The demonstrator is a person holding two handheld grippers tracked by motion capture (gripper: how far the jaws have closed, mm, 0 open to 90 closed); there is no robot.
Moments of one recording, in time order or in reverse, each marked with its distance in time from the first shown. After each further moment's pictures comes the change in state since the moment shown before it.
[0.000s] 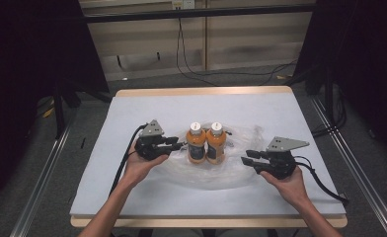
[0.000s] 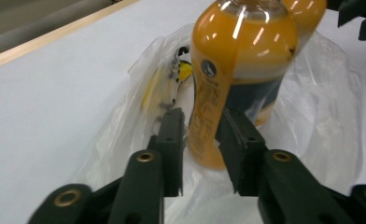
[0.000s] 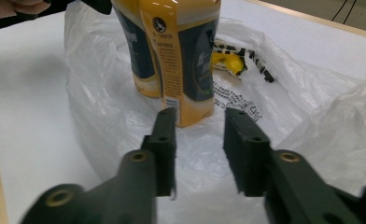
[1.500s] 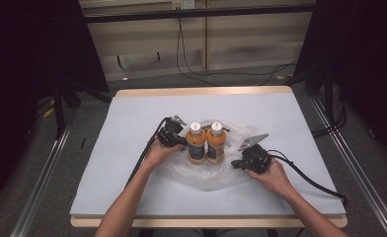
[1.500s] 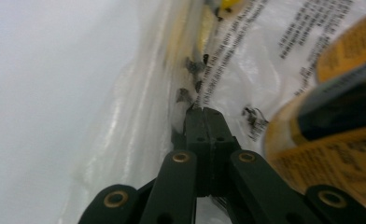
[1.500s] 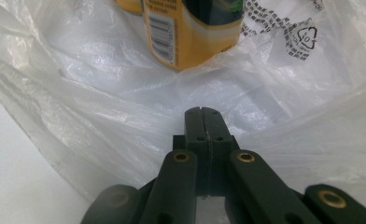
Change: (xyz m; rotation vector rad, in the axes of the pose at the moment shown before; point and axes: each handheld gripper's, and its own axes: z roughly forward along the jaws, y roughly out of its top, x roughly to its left) left arm 0.043 0.002 0.106 0.316 0.031 -0.112; right arm -0.011 -0.007 0.075 0.360 0.070 -0.055
